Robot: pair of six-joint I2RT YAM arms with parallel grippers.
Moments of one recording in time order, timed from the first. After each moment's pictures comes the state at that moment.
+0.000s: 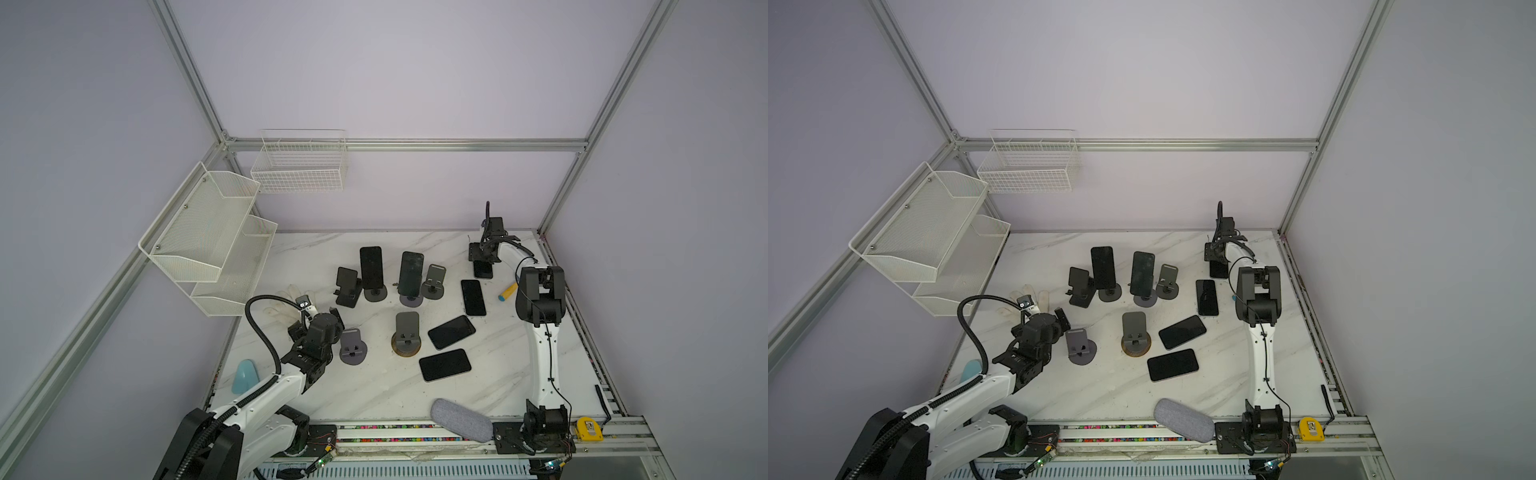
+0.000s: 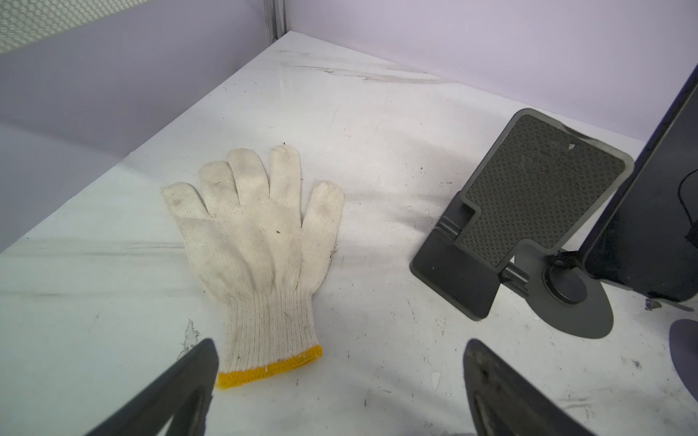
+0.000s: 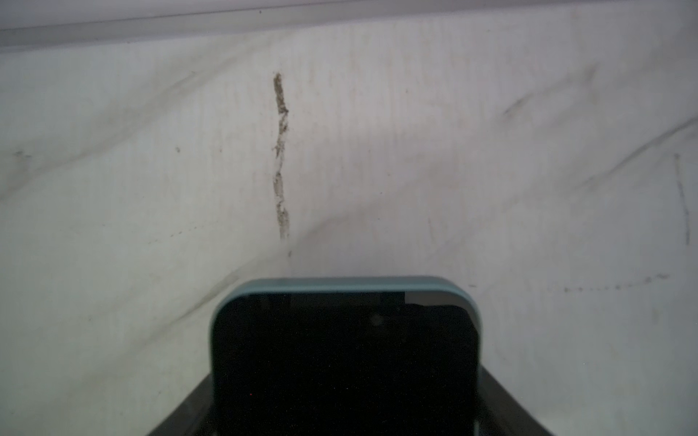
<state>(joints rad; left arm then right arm) -0.40 1.04 0.36 0.09 -0.67 -0.51 0.06 2.46 2.03 -0.51 0.05 0.09</state>
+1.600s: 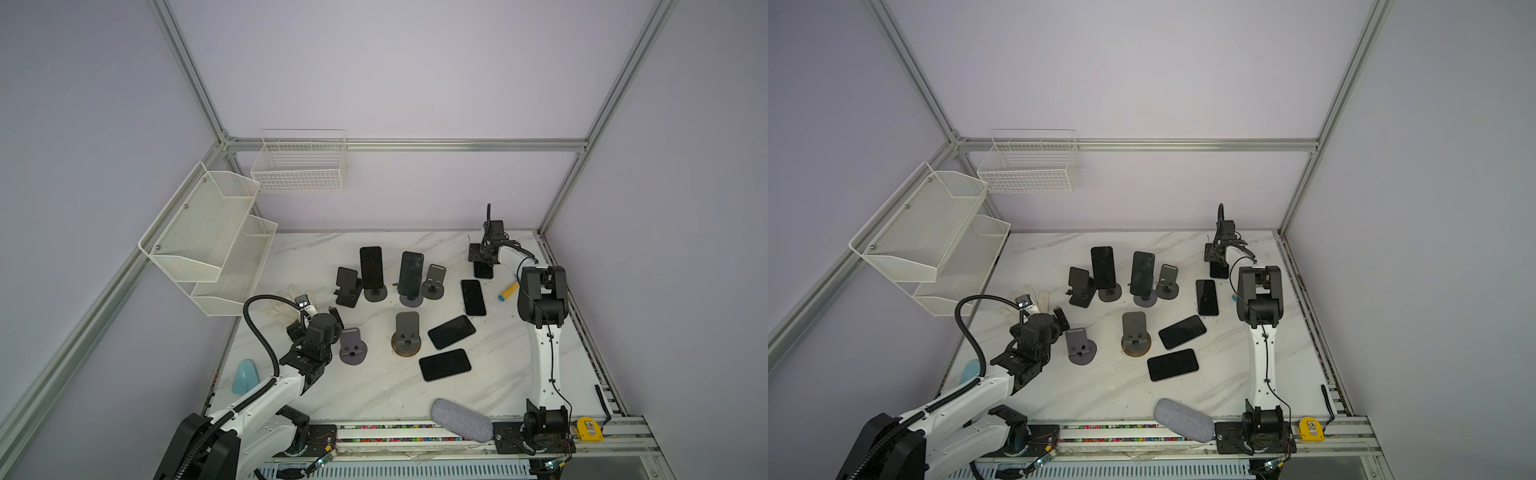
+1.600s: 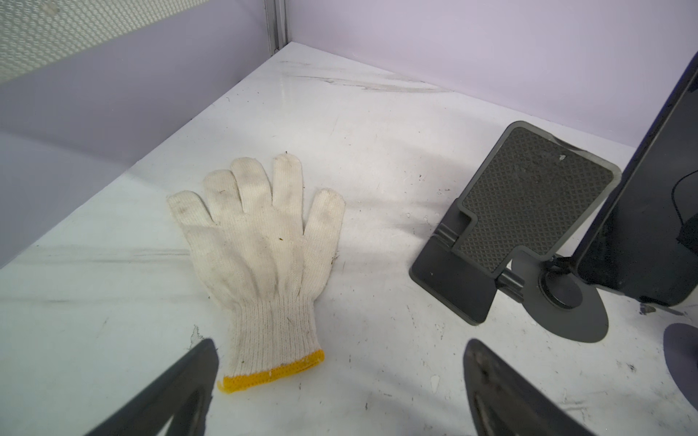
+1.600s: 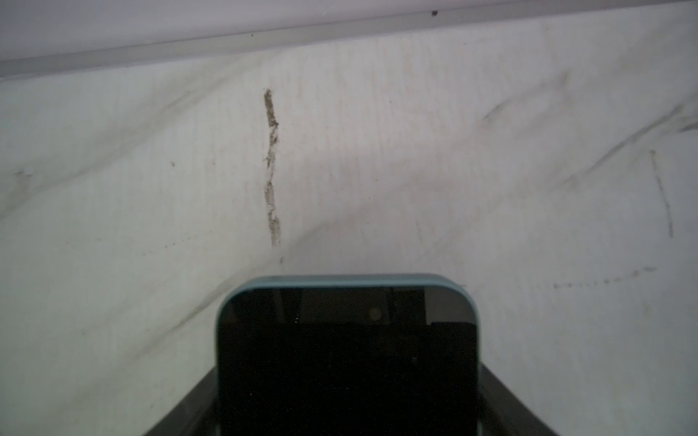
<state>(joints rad) -0.40 1.01 0.36 0.08 -0.68 -0.50 0.06 2.44 1.93 -0.40 0.07 0.12</state>
